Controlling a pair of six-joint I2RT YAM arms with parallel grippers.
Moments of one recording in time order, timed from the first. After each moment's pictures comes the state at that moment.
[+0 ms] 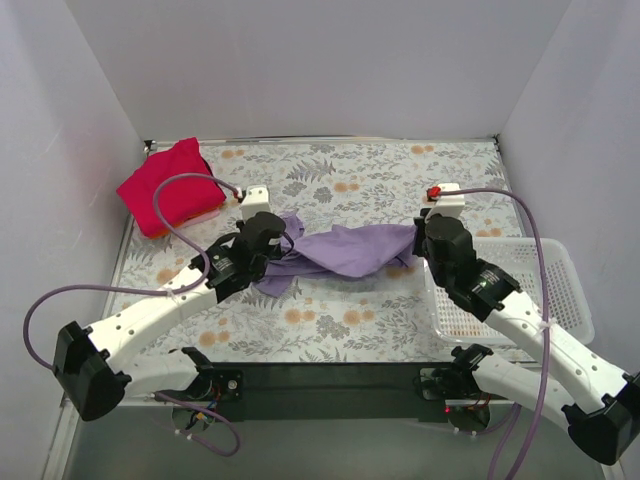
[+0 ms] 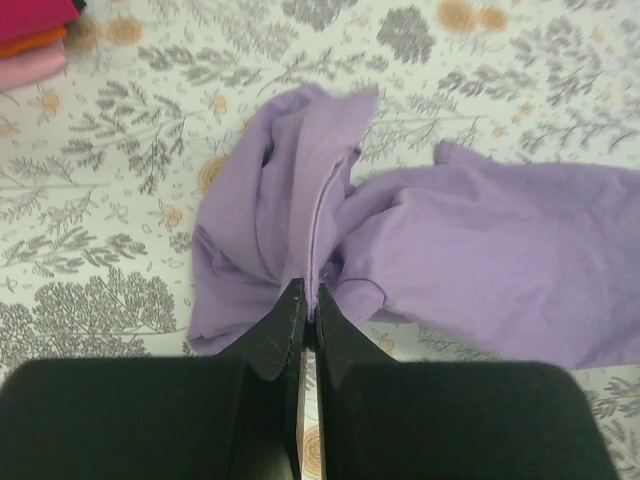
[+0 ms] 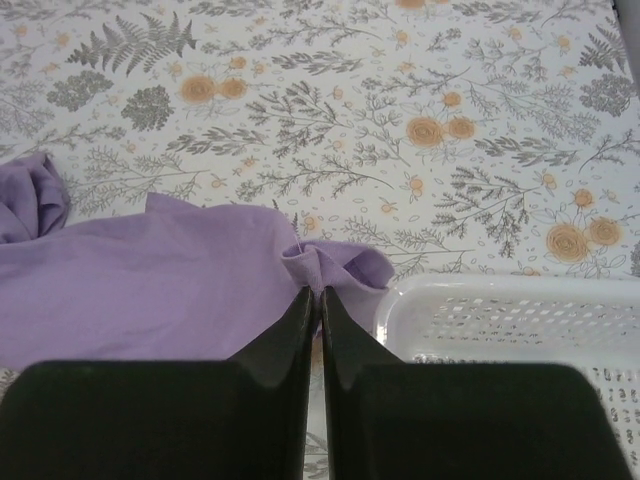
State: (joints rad) left arm -0.80 1.15 0.92 -0.43 -0.61 -0.60; right arm 0.70 0.87 0.79 -0.33 0.58 0.27
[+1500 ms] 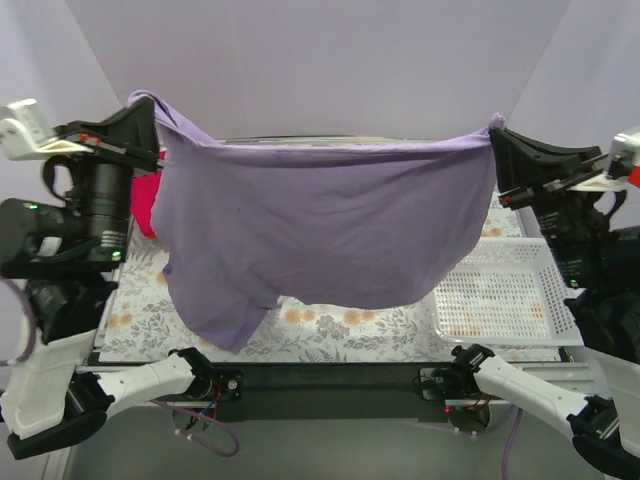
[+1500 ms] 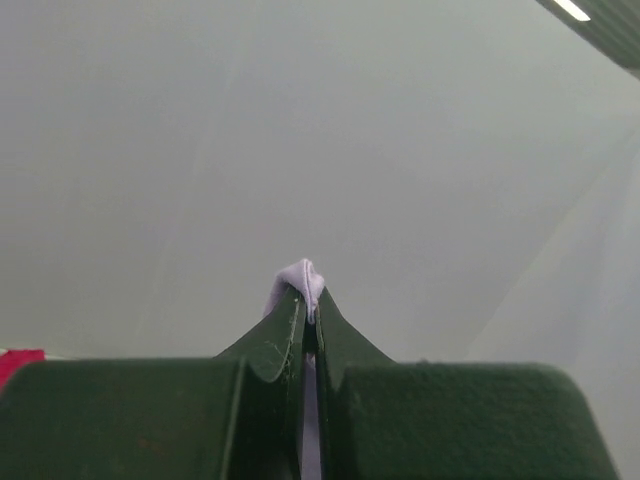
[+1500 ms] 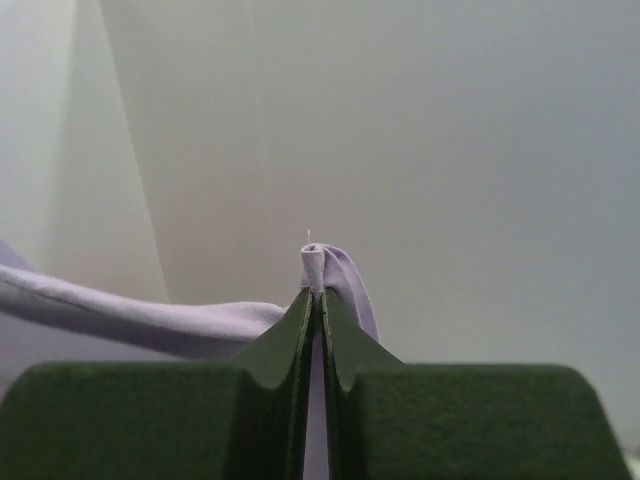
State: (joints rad) left arm -0.80 0.98 1.82 -0.27 -0.64 -0.14; right arm 0.70 0.81 1.59 -0.29 0.19 -0.04
